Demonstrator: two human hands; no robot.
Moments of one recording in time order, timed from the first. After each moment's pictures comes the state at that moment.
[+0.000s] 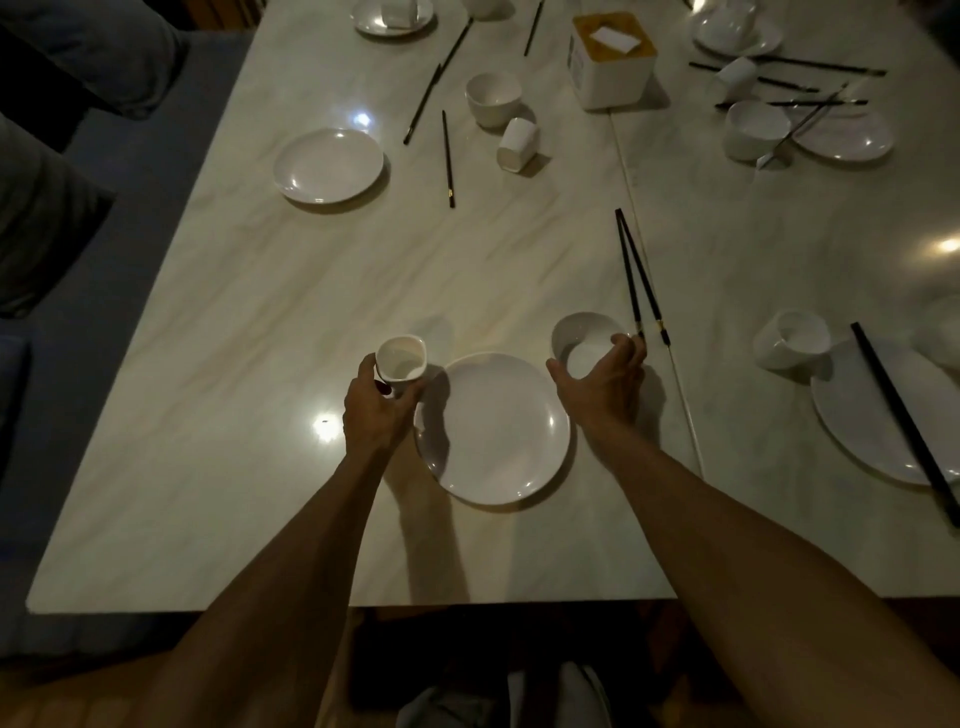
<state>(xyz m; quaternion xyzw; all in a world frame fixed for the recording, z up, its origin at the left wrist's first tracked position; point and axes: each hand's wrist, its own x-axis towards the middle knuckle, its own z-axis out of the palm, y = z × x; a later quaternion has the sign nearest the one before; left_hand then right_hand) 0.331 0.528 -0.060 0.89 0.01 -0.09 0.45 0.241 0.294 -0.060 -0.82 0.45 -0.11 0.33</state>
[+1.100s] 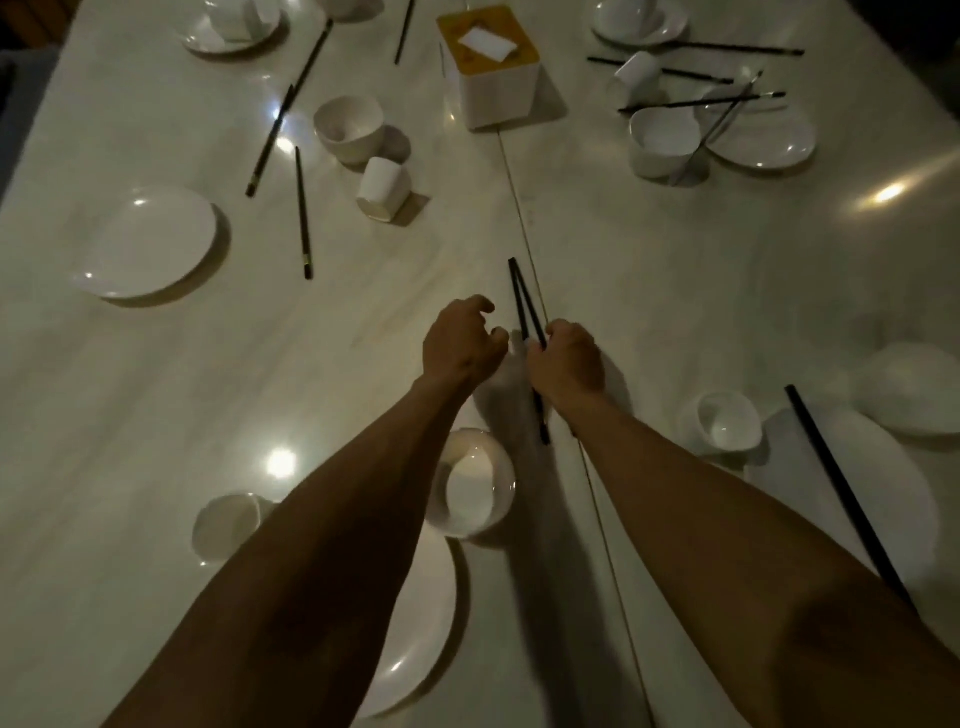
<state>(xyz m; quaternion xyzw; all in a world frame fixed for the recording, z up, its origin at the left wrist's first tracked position) 0.427 0.195 -0.048 0.91 -0.23 -0.15 0.30 0.342 0.101 -0.065 -0.84 0.43 -0.03 0.32</state>
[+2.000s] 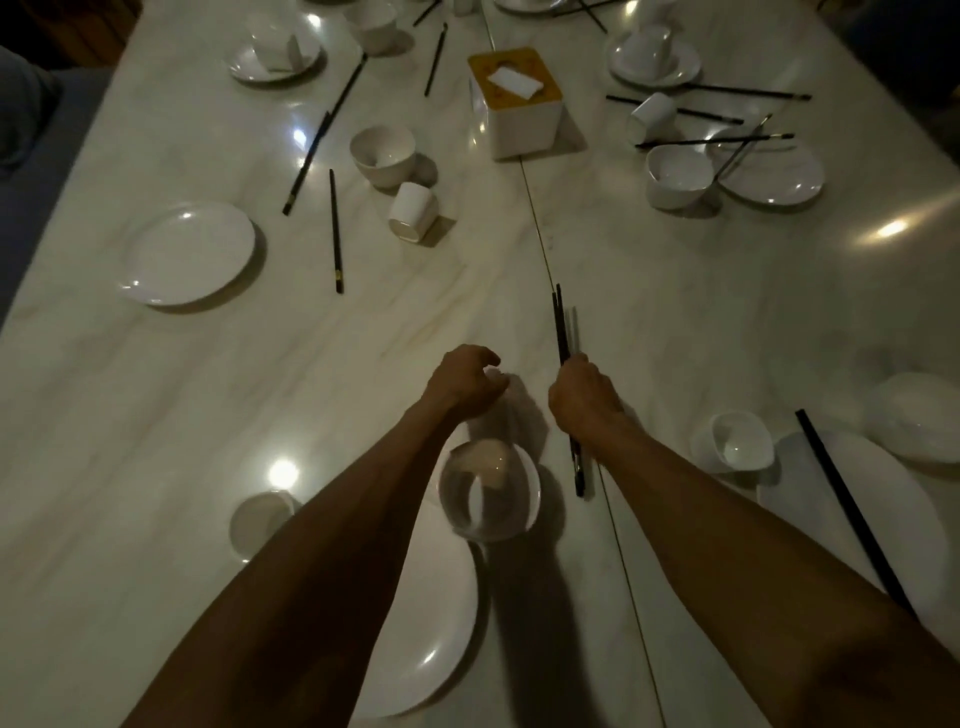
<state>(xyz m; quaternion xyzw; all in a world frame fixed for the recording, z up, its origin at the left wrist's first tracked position) 0.432 0.238 -0.045 0.88 -0.26 -0.29 0.28 0.337 0.117 -0.050 -0.86 0.43 0.11 0.26</state>
